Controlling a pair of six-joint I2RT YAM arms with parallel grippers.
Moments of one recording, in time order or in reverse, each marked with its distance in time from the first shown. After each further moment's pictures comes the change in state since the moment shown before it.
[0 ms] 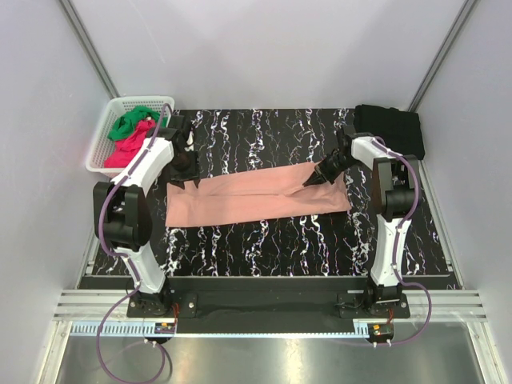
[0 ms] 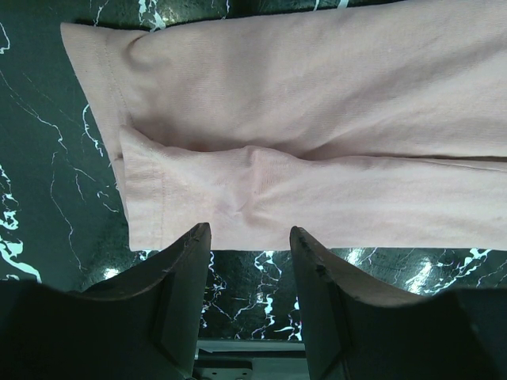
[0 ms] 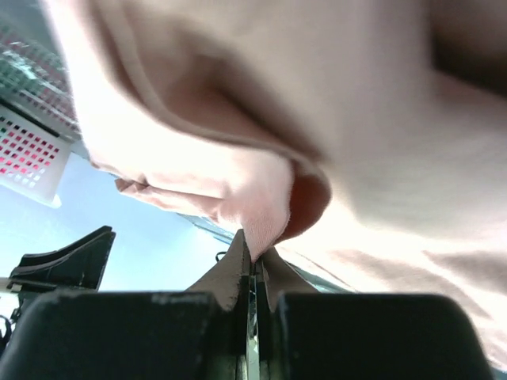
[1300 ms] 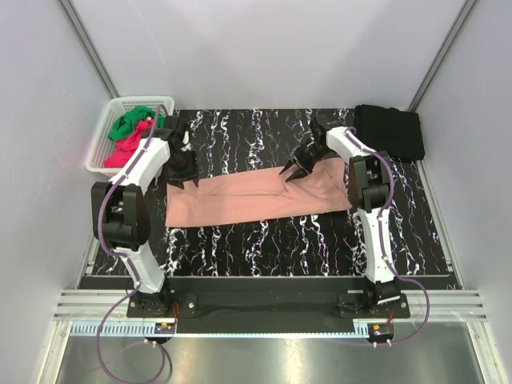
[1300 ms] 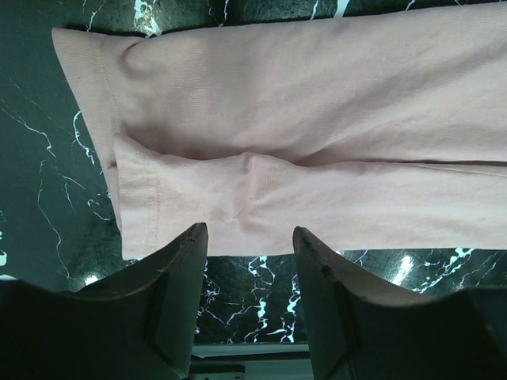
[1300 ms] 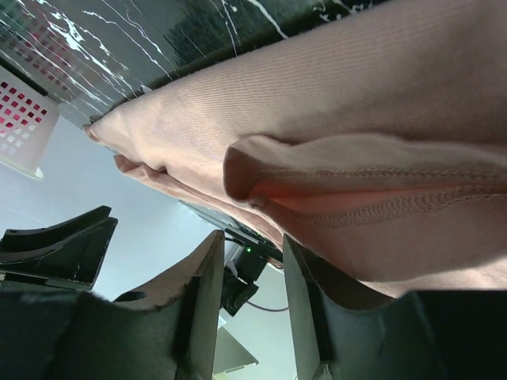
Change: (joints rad) left arm 0.035 0.000 -0.016 0.029 0.058 0.000; right arm 0.133 0.264 0.438 -0.149 -0.070 -0.049
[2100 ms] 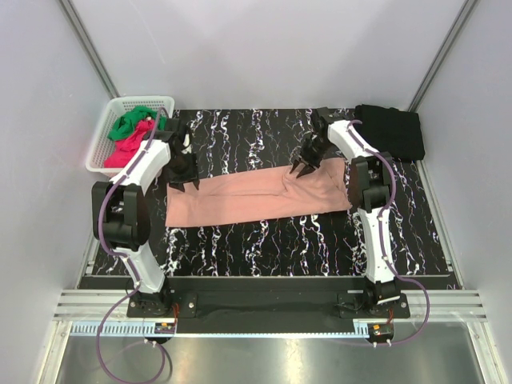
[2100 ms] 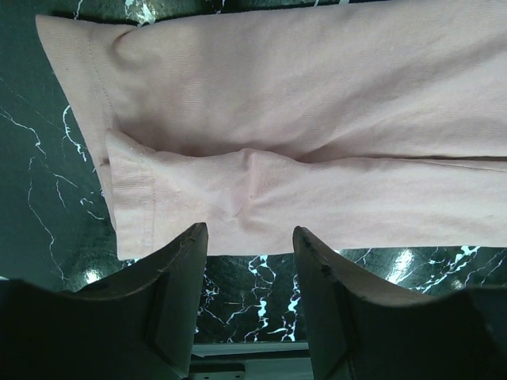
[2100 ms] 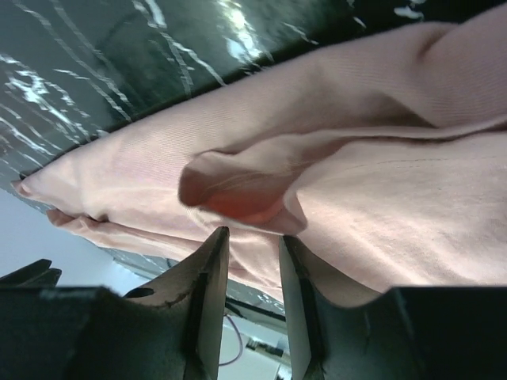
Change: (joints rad) left arm 0.000 -0.002 -0.032 0.013 0.008 0.001; right arm -0.003 0.000 0.100 -0.119 0.275 -0.112
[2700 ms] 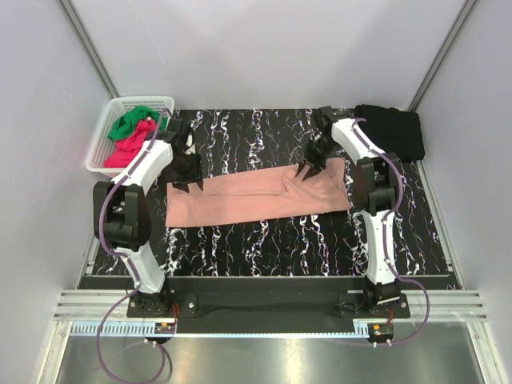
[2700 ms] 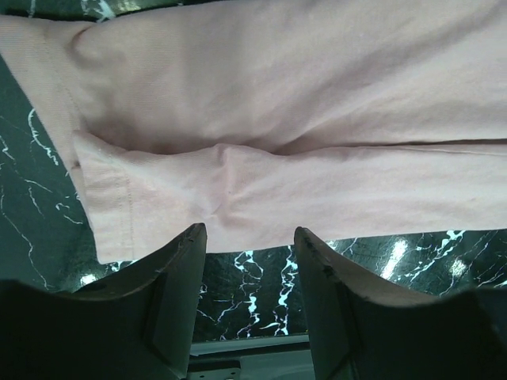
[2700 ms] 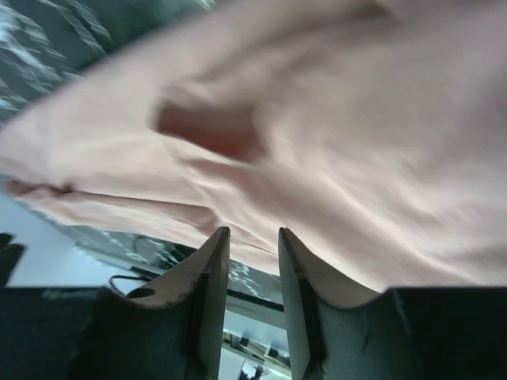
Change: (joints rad) left arm -0.016 0.000 -0.001 0.002 0.051 0.008; right arm -0.003 -0.058 0.016 -0.058 0.021 -0.112
